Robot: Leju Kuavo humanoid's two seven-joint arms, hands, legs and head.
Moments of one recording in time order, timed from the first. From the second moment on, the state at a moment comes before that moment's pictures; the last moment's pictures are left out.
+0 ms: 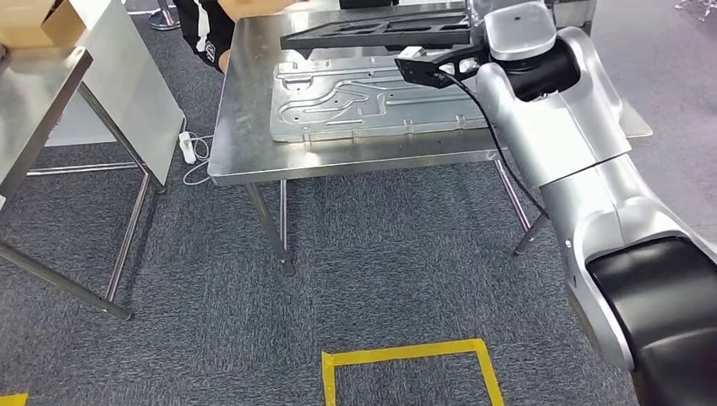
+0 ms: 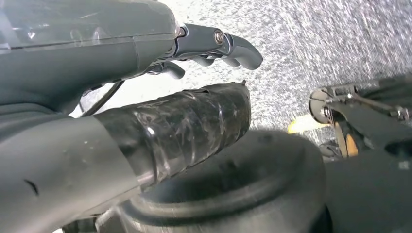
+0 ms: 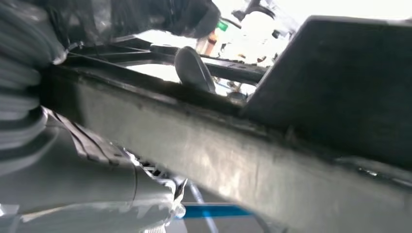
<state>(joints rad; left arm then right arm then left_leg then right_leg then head) -0.11 0.08 -1.55 -0.10 1.54 0.24 -0.17 -1.41 0.02 0.66 -0.87 1.32 0.44 0.20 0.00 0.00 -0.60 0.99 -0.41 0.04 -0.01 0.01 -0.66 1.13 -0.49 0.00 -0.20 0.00</state>
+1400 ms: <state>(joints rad) -0.11 0.07 -1.55 -0.10 1.55 0.24 -0.15 -1.38 0.02 0.65 -0.86 1.32 0.44 0.17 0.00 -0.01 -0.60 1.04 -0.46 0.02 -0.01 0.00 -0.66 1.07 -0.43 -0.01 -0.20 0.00</state>
